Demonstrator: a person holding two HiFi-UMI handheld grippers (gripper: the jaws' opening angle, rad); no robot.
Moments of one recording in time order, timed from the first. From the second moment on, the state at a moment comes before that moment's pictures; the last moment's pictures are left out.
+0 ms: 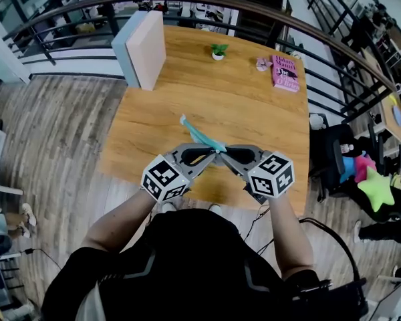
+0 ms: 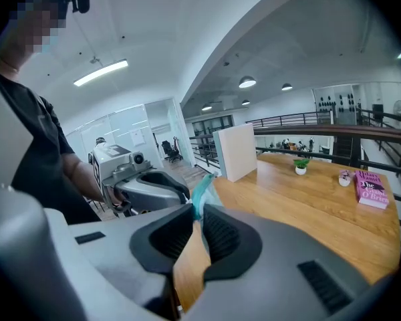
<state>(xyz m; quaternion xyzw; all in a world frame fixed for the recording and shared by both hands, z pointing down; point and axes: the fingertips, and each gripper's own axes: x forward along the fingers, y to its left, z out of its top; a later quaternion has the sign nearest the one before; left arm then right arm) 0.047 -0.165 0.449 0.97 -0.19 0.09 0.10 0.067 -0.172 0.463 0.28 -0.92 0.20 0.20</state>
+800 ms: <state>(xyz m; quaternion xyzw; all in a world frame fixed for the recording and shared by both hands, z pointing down) 0.061 -0.176 0.447 0.97 -0.22 0.08 0.11 0.083 -0.180 0.463 0.27 -0.92 0.22 0.18</state>
